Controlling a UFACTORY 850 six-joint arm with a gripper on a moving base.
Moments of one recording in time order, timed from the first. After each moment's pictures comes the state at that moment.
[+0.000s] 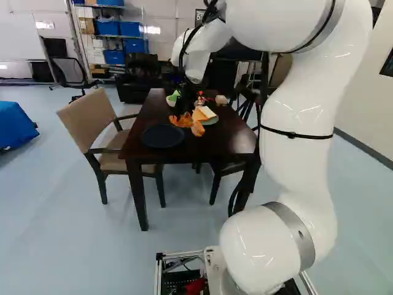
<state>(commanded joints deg) 11.8 -19.2 -74.9 11.2 -45.1 -35.5</state>
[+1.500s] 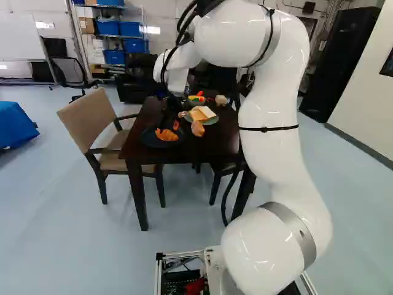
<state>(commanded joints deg) 17.5 -29.8 -80.3 11.2 -45.1 -35.5</state>
